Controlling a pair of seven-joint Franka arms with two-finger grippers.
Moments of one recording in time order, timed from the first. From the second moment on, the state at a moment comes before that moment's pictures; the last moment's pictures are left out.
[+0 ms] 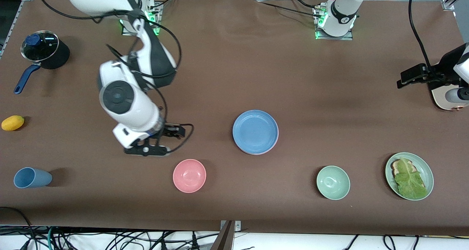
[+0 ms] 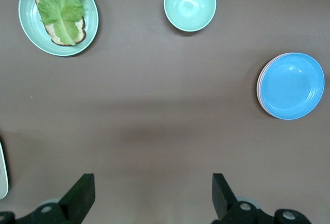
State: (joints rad) left arm -0.03 0.18 0.03 -1.31 -0.08 1.39 -0.03; right arm 0.40 0.61 -0.04 -1.19 0.02 1.79 0.35
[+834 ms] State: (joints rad) left arm -0.02 0.09 -0.01 -1.41 -0.05 1.41 -0.05; right arm 0.14 0.12 0.00 -1.46 0.03 1.51 0.02
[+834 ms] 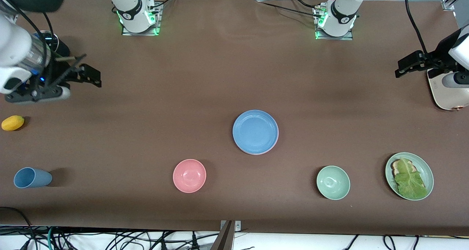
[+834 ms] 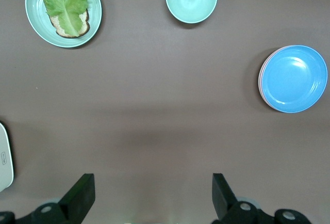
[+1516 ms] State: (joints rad) left arm -0.01 0.07 -0.01 -1.45 -0.05 1.42 -0.05; right arm 0.11 0.06 0.04 -1.48 0.03 1.46 0.02
